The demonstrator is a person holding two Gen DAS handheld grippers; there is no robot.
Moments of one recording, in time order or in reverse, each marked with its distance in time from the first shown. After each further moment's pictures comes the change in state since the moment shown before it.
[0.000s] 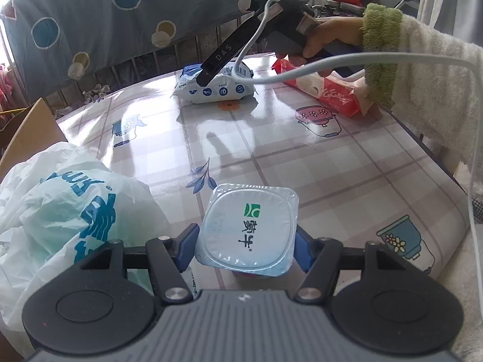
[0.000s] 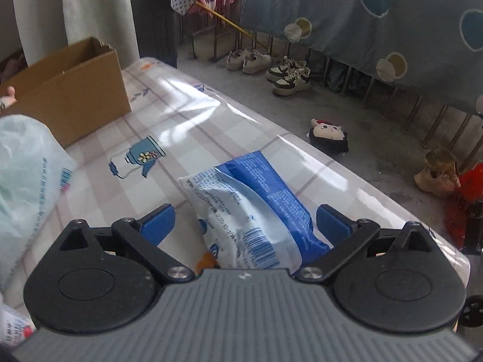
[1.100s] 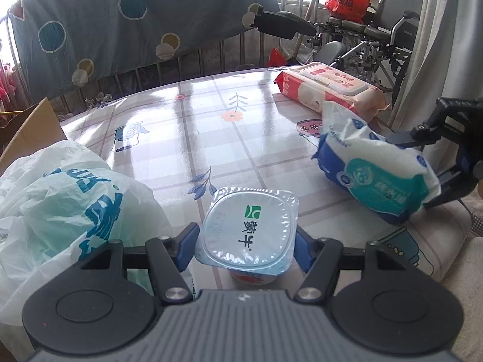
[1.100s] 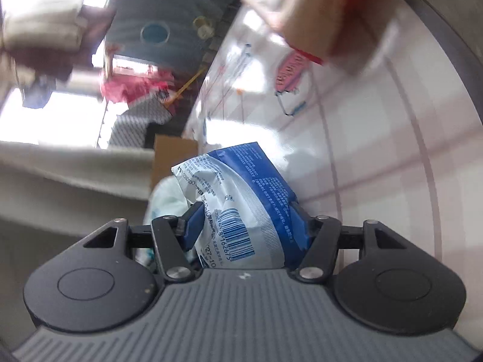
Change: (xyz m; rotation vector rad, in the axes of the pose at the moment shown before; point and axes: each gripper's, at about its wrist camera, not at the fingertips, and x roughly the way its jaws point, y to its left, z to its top) left arm -0.003 0.004 -0.013 -0.027 -0.076 -0.010; right arm -0.153 0.026 -0.301 1.392 -0.130 0.552
